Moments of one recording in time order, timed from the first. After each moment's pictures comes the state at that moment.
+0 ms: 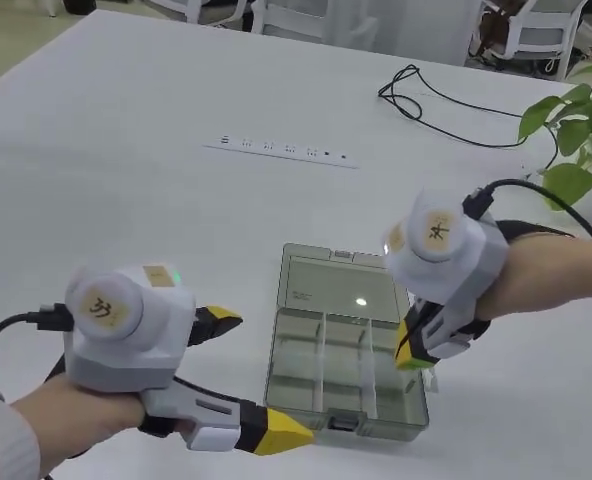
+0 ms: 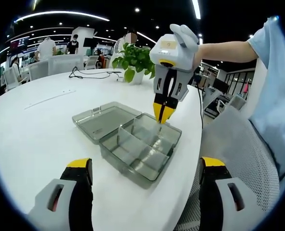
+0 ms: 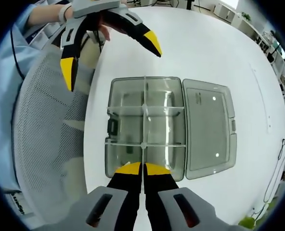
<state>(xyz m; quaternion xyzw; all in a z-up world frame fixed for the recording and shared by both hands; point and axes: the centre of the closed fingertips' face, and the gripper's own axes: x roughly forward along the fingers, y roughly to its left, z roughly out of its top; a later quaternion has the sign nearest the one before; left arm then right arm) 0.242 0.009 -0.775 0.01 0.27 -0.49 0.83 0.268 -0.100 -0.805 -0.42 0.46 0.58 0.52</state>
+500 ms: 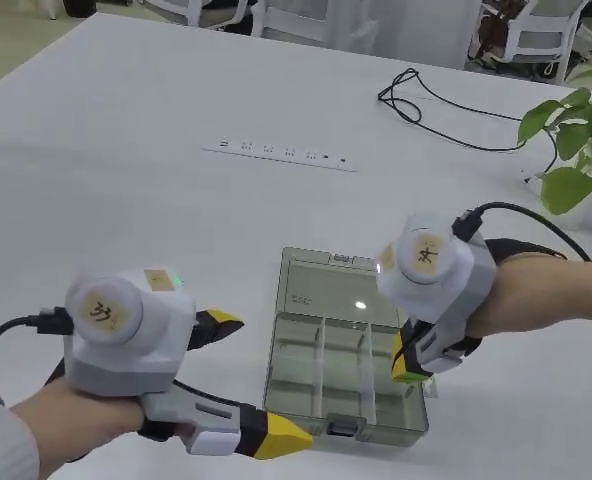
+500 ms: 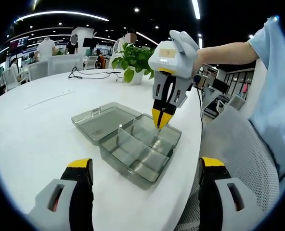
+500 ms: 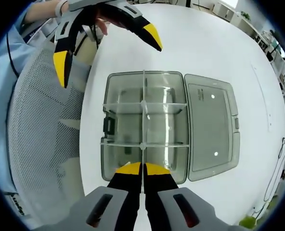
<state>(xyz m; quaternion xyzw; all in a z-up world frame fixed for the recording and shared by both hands) 0.243 0.007 -0.775 0.01 0.27 -0.49 0.83 0.268 -0.100 -0.816 -0.43 0.46 0.58 0.52</state>
